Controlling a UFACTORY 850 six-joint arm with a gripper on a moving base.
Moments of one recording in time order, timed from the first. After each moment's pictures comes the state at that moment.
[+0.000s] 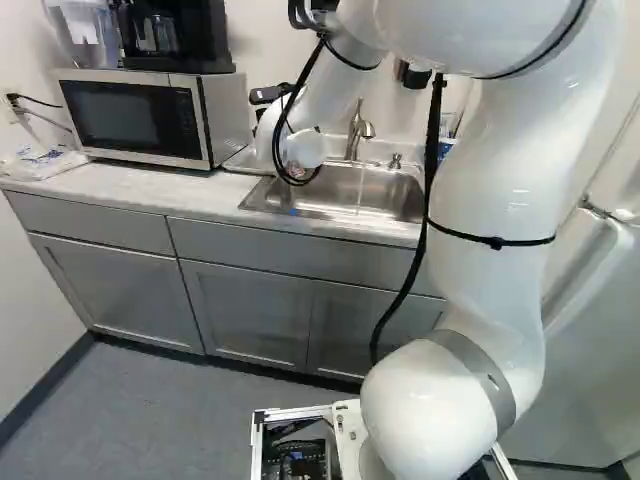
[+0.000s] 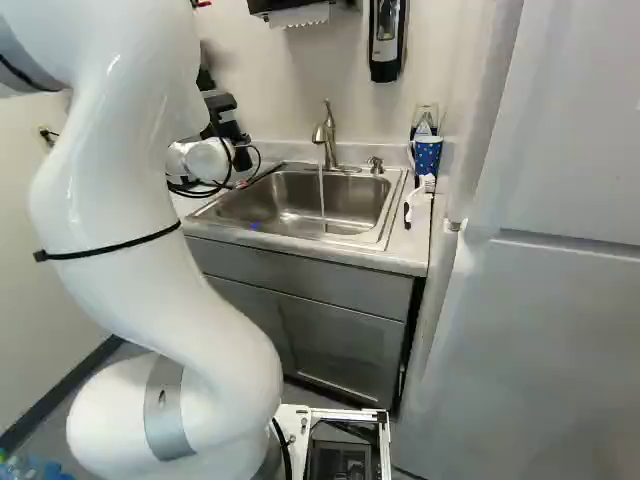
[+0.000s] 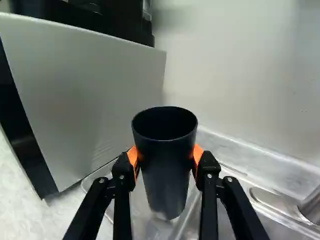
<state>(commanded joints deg) 19.6 -15.5 -57.3 3.7 43.9 -9.1</state>
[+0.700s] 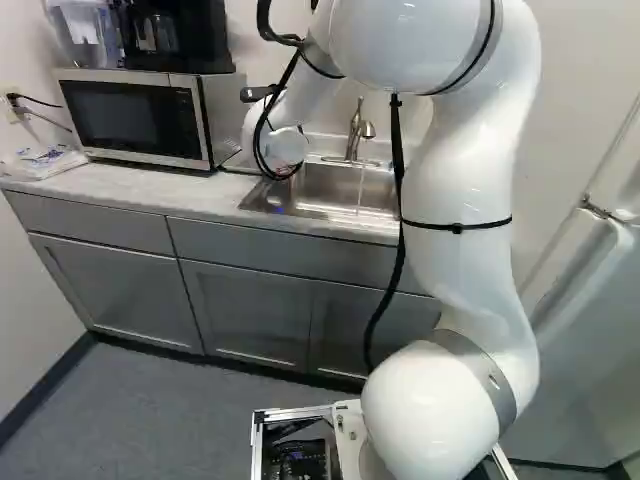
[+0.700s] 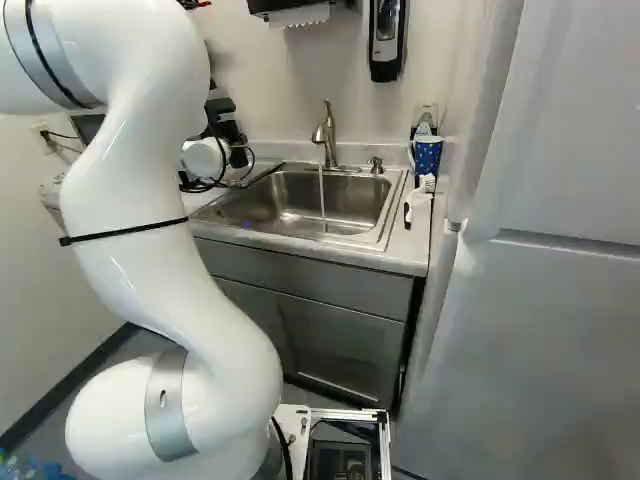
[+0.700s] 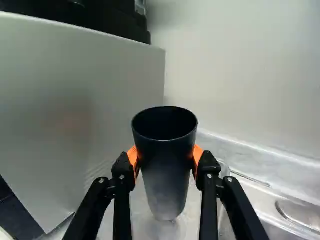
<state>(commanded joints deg) 21.4 -23.6 -66.3 8.7 43.9 -9.1</state>
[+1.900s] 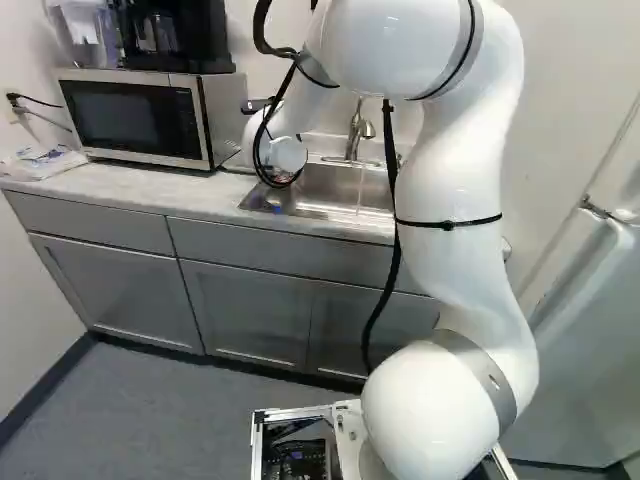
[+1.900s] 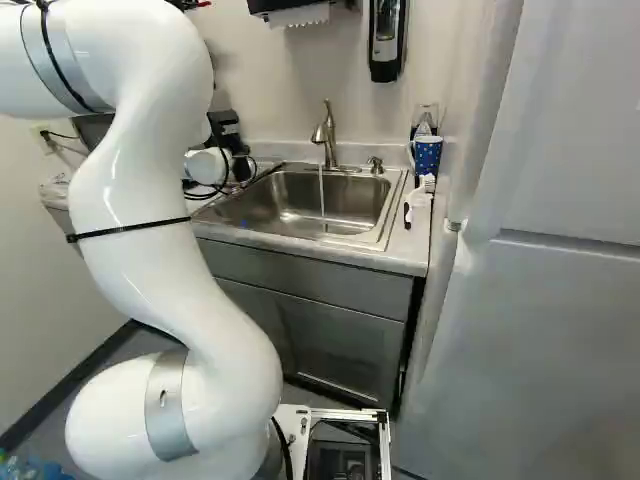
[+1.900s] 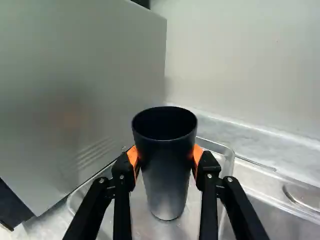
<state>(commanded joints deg) 21.4 -25.3 -65.5 8.7 42.4 -9.1</state>
